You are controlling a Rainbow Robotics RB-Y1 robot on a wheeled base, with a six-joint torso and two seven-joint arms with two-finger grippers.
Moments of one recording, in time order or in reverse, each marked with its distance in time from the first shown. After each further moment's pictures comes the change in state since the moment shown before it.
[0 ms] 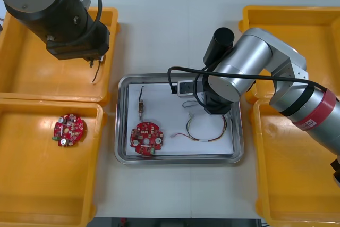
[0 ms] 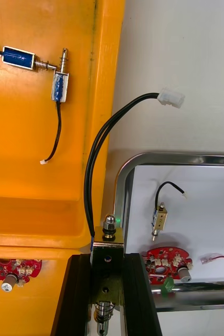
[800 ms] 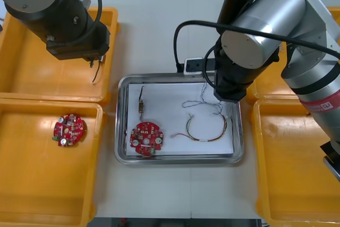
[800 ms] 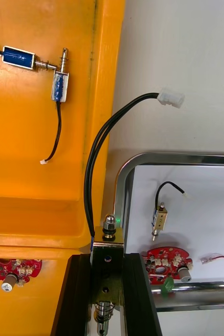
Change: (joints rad) right arm -0.038 0.048 -0.246 -0.178 -0.068 0.375 -0.065; left arm 0.000 0.000 0.000 0.000 0.000 0.000 0.000
